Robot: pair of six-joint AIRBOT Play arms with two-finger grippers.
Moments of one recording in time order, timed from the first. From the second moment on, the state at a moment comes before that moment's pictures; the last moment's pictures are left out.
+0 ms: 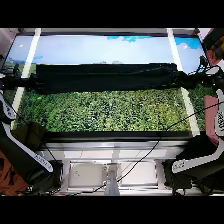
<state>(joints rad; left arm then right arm) 0.54 -2.24 2.02 0.81 -1.36 -1.24 -0.37 -1.69 1.42 -1.09 0.95 1.42</state>
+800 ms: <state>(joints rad) 0.54 -1.87 2.02 0.80 -1.47 -1.19 -0.05 -1.48 1.42 -0.96 0.88 1.39</state>
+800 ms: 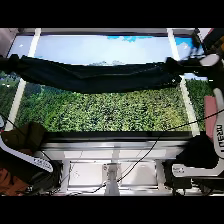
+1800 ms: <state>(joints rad) 0.29 -1.69 2.02 0.76 -1.52 -1.36 0.68 -2.13 2.02 -0.86 0.58 1.81</state>
